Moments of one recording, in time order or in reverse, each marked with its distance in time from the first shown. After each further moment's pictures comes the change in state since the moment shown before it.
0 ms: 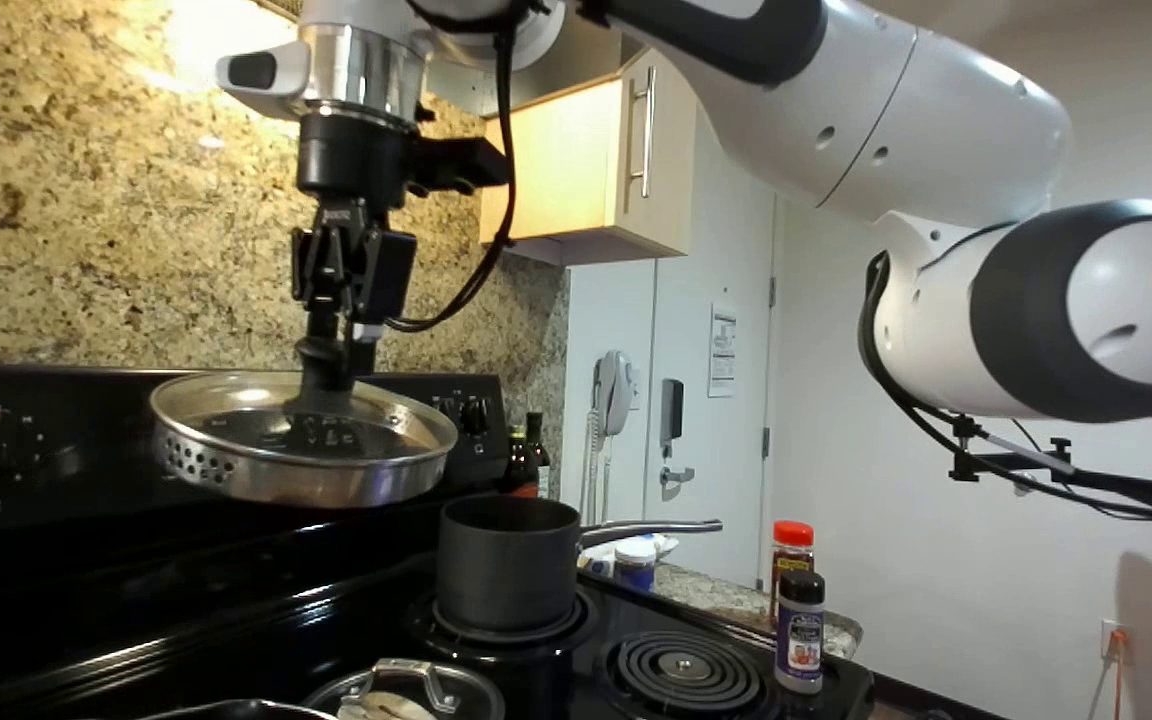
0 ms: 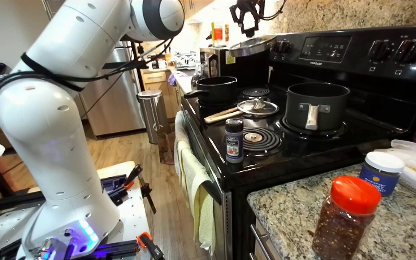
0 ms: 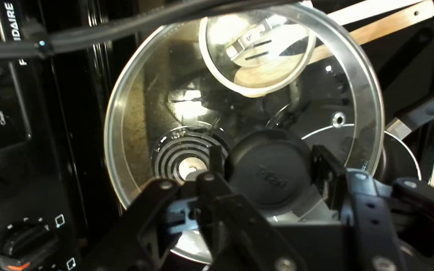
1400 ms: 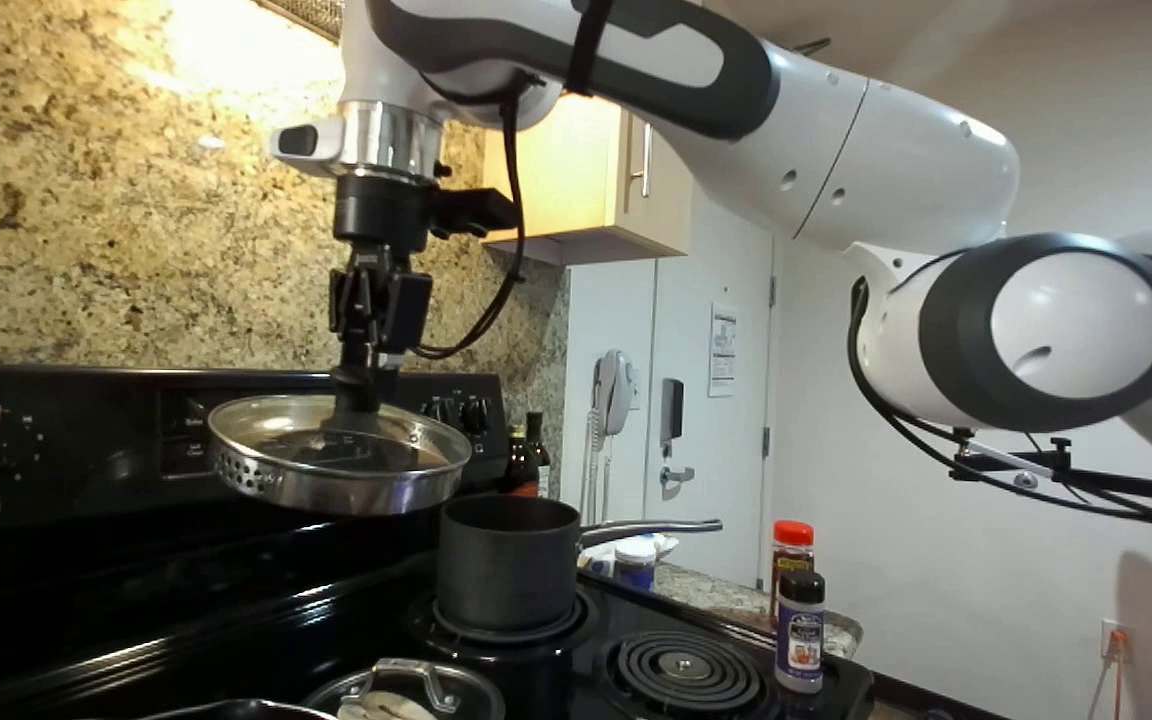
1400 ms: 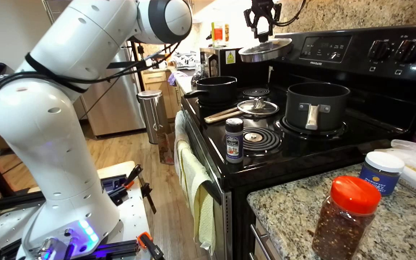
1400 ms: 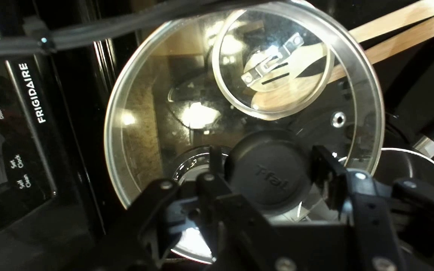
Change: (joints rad) arm -0.094 0.031 0.014 0.001 0.029 0.022 0.006
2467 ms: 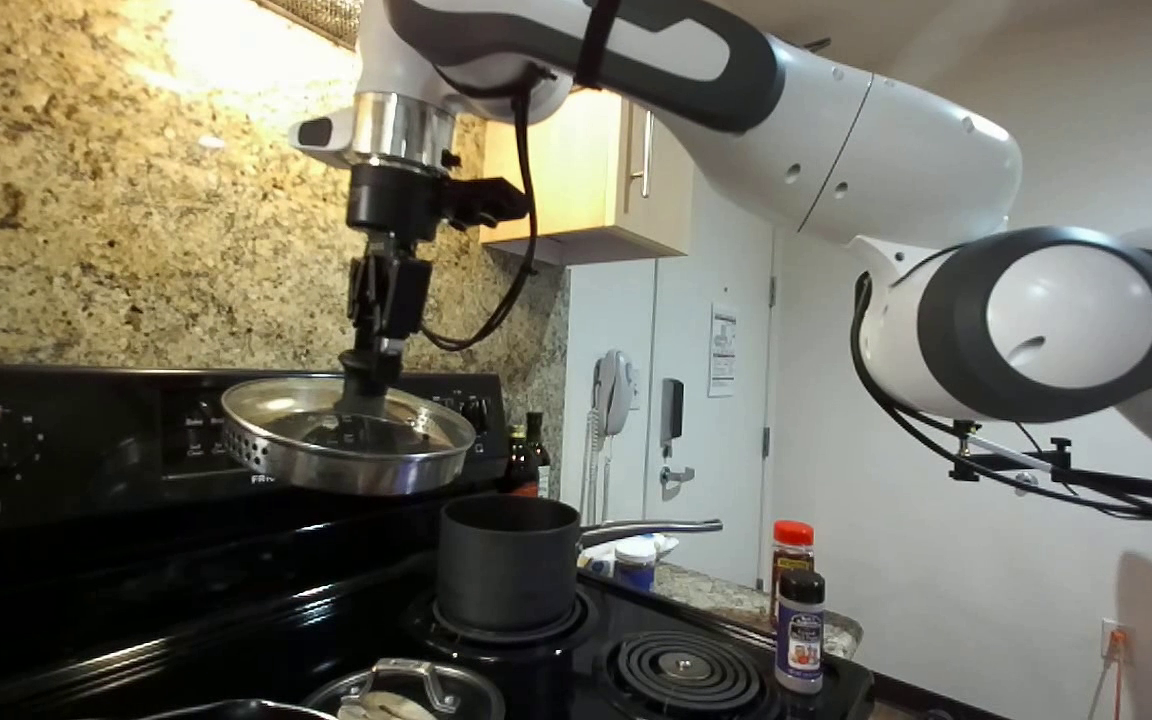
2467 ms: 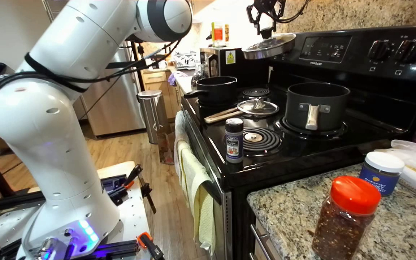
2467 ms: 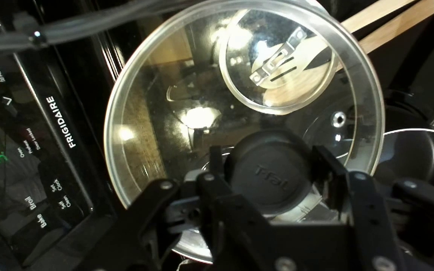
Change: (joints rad) arm -0.017 -0.015 0.001 0.000 0.004 0.012 0.124
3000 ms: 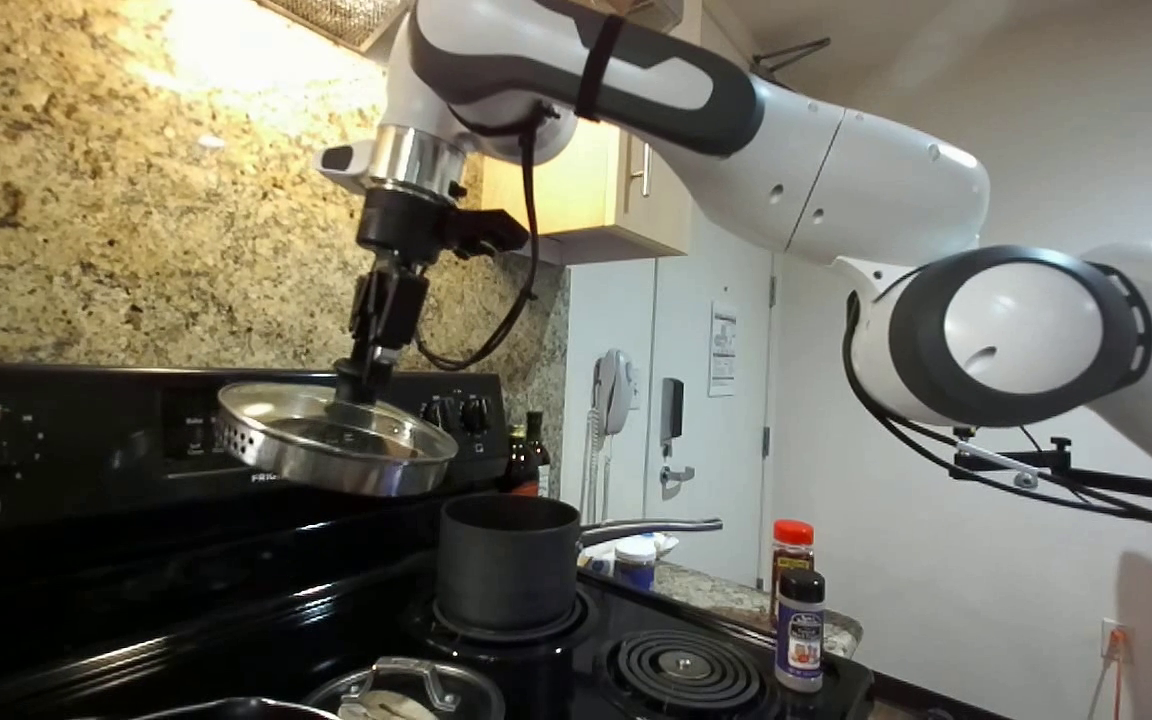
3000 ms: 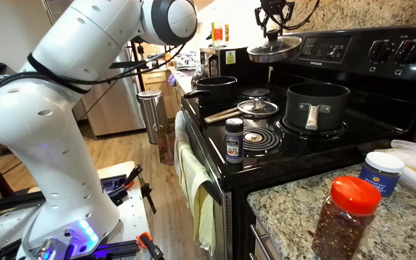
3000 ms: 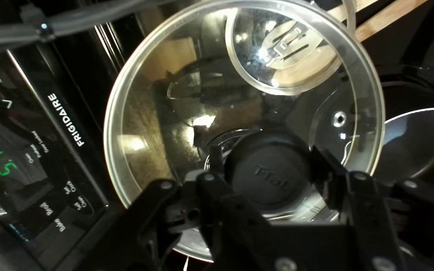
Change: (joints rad) arm -0.085 0.026 0.035 -0.002 0.106 0.071 0.001
